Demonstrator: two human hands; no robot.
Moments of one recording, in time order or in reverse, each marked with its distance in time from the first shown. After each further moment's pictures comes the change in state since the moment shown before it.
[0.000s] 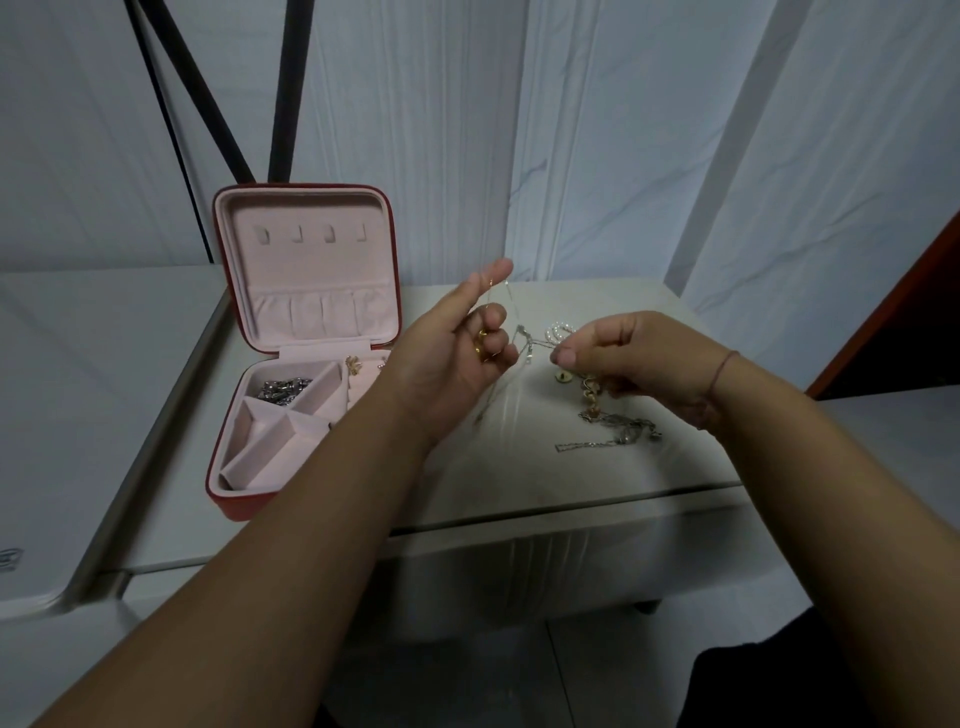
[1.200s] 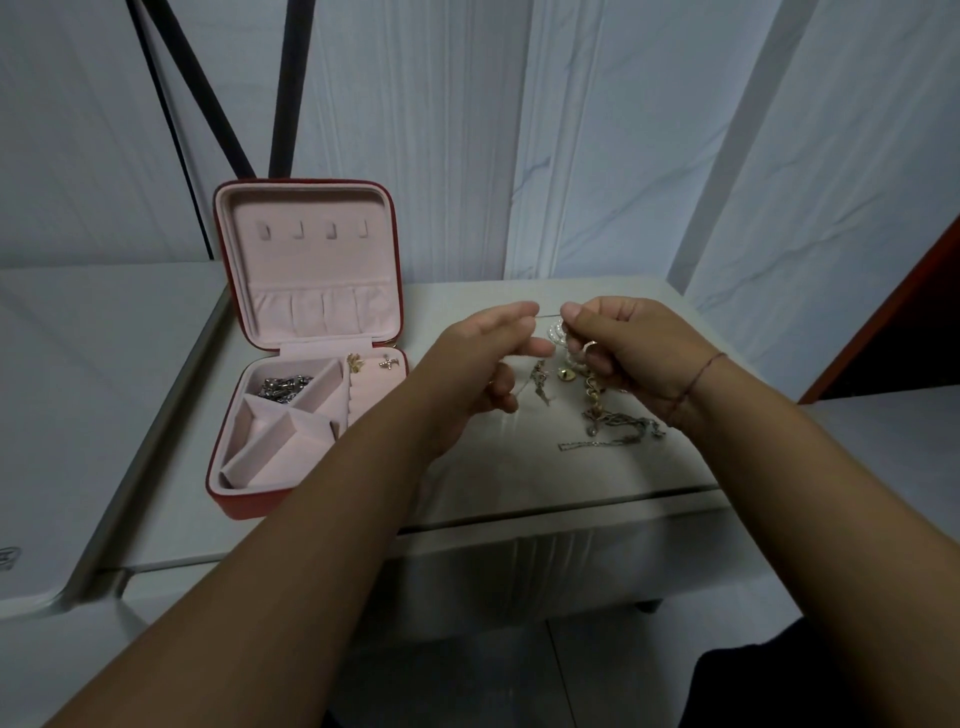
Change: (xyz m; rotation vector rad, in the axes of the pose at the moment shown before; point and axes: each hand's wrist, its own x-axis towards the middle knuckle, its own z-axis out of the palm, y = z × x) left_hand -0.003 -0.011 -0.004 0.572 0.031 -0.043; right_hand 0.003 -0.009 0.018 0.206 0.120 -0.038
